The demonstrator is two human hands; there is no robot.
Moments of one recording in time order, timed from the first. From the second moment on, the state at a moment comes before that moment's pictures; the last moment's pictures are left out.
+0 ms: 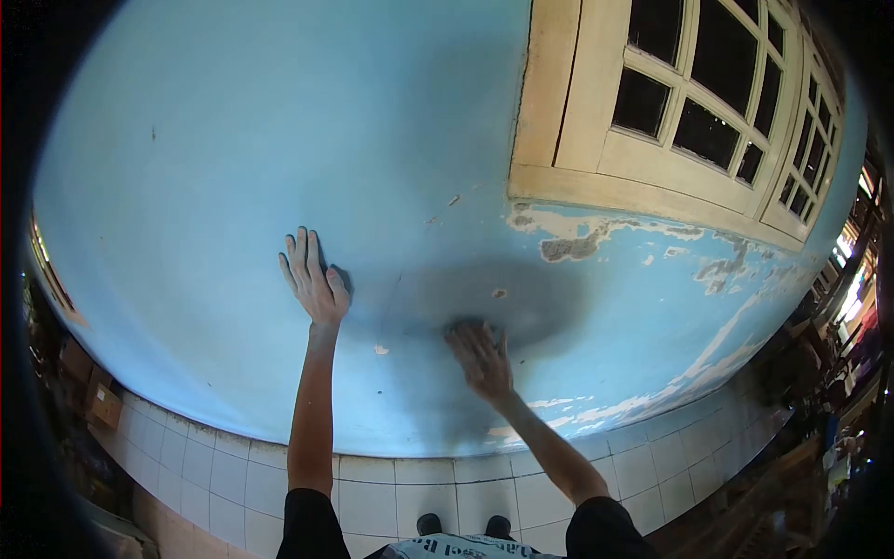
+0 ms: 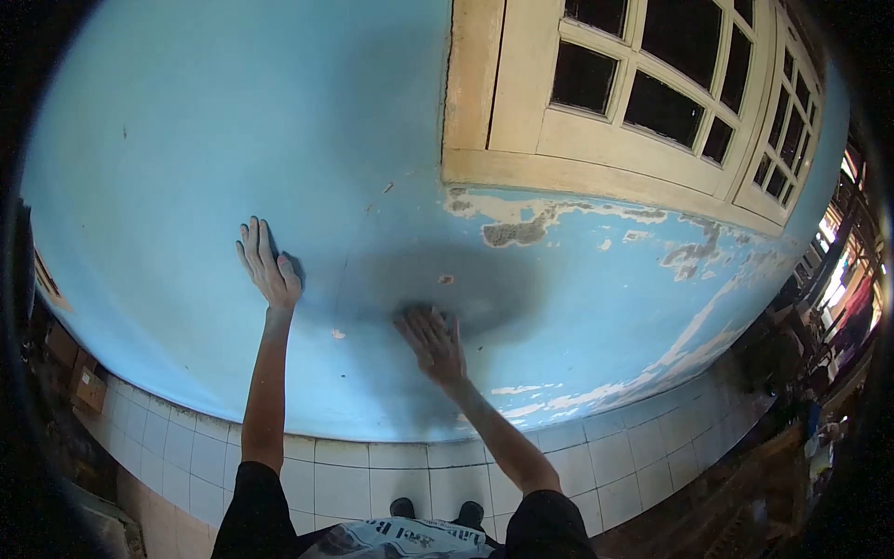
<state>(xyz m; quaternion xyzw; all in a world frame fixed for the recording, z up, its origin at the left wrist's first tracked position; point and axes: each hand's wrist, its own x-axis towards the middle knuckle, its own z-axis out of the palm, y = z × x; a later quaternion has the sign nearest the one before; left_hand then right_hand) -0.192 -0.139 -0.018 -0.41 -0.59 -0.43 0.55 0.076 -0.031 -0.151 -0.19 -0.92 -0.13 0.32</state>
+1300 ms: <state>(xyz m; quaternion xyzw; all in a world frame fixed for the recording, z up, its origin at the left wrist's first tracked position) 0.000 -0.115 -0.077 -0.42 -0.61 -0.66 0.14 0.134 -0.038 -0.080 -0.02 -0.97 -0.06 0.22</state>
